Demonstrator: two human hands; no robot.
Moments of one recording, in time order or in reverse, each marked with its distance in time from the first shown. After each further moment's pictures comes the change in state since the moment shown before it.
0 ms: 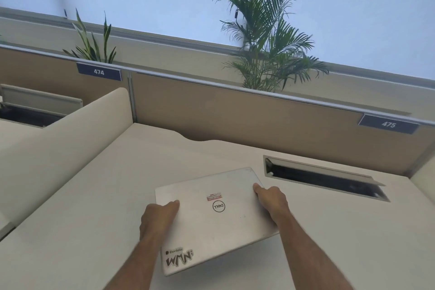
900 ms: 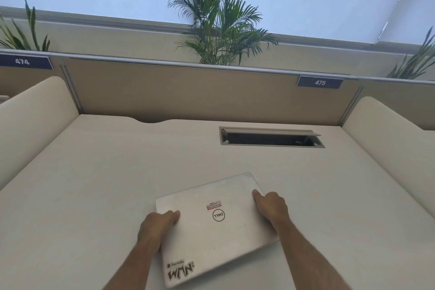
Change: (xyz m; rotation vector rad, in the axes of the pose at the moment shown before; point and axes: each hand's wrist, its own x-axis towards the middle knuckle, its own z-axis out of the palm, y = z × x) left_hand -0.048 -0.073 0.081 0.247 -0.302 0.002; right_hand -0.043 0.165 -0.057 -0.135 0.090 0.142
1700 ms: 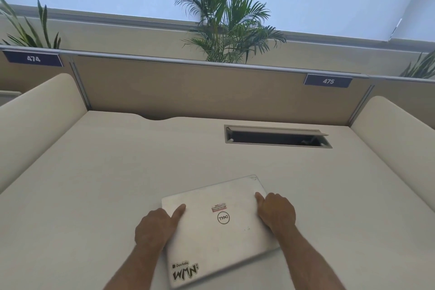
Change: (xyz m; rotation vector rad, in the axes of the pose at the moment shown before) left_hand -0.017 0.006 0.001 0.747 0.239 0.196; right_hand -0.001 0.012 0.012 -0.478 0.202 -0.272
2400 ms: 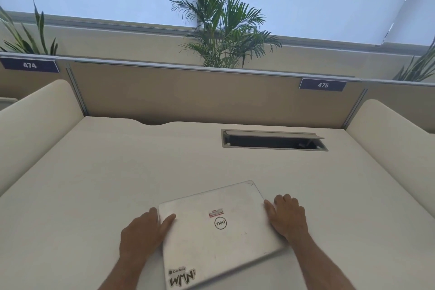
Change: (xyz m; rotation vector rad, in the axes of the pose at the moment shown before) left_hand 0.004 -0.031 0.002 0.062 0.282 0.244; right_hand 0.012 0.050 0.017 -0.025 0.144 -0.120
